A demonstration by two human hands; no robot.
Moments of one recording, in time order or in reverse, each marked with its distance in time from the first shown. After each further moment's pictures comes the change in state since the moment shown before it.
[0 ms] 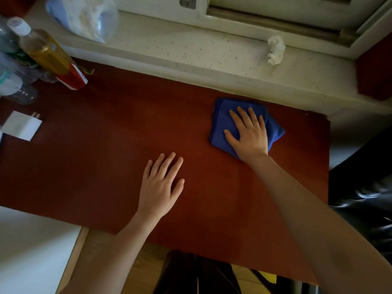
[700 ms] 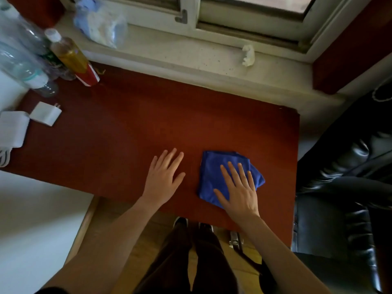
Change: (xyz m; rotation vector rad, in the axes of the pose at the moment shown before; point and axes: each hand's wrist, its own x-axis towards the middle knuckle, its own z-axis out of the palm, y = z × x) left_hand -0.043 0.042 -0.032 -0.097 -0.087 0.005; right_hand -0.224 -0.015 -0.010 0.013 -0.146 -0.042
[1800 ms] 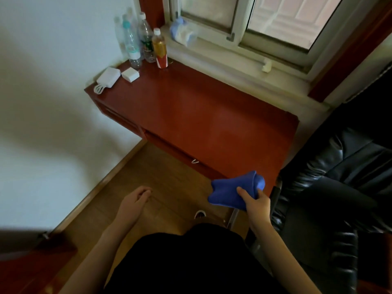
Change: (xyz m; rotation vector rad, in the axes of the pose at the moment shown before) left_hand -0.353 0.088 0.012 -0.737 0.187 -0.691; right_hand -0.230 0.015 -0.070 1.248 -0.011 0.450
